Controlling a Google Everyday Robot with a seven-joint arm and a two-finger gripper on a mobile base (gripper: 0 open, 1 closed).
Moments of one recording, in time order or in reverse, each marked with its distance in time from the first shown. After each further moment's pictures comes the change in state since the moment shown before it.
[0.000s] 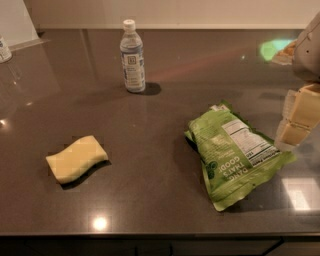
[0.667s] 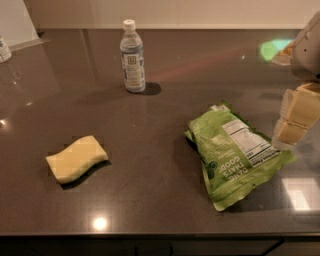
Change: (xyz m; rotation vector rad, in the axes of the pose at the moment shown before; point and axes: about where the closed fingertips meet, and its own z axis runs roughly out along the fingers) arm -0.002 -0.001 0.002 -0.006 0.005 0.026
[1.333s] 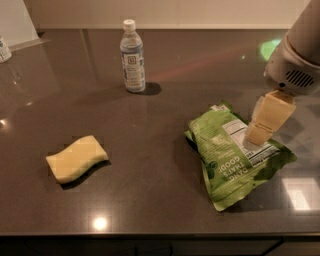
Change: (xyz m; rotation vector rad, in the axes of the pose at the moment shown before) arm -0.009 -0.002 0.036 -0.022 0.042 0.187
